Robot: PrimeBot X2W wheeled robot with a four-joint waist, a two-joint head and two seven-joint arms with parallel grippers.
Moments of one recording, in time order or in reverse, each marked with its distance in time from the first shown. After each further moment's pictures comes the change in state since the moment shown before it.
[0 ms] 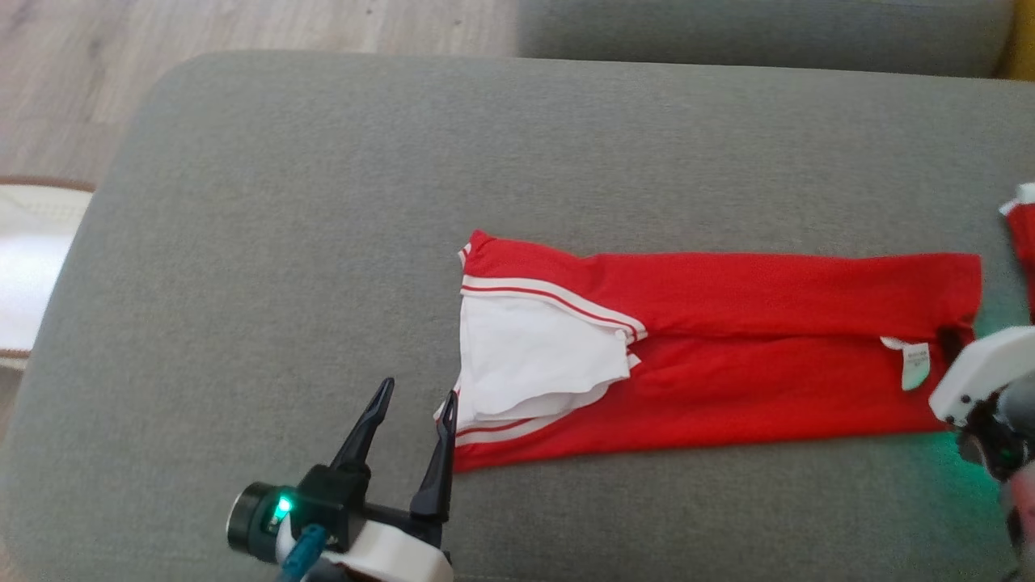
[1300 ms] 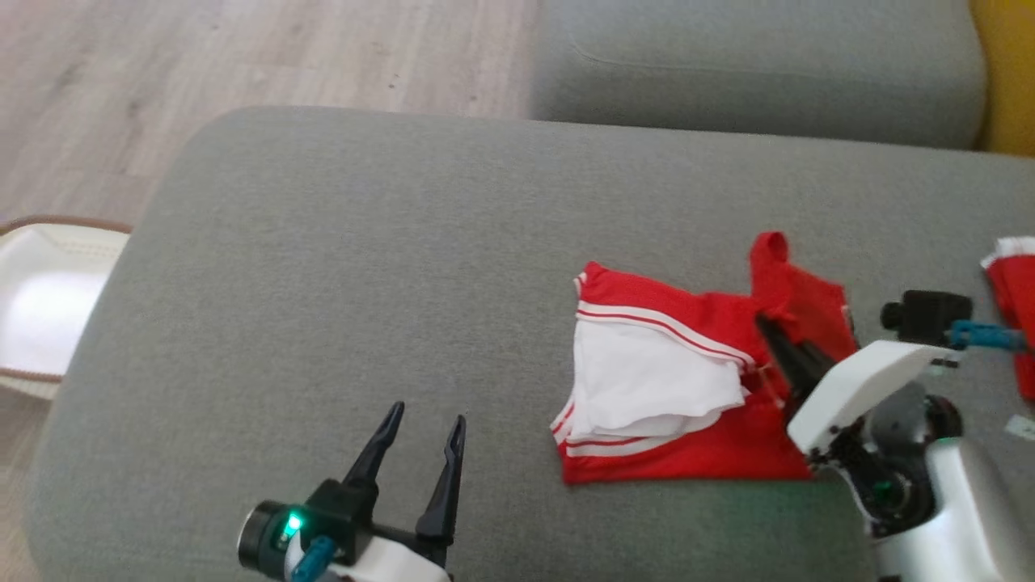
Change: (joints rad) left arm 0.020 -0.035 0.040 0.059 0.030 -0.071 0.000; right arm 0.342 0.244 0.016 -0.816 0.085 0.000 0.289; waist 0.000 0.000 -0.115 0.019
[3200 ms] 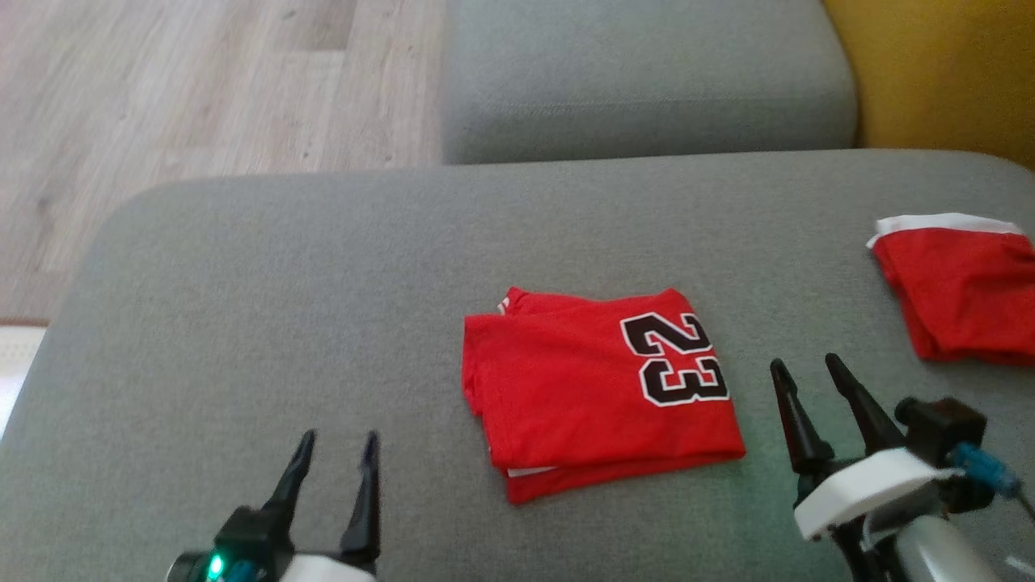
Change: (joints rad) left arm 0.091 -0.004 0.167 -0.010 -0.027 0.016 0.000; right arm 0.093 -0.127 0.205 0.200 -0.171 0.000 -0.665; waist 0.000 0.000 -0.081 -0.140
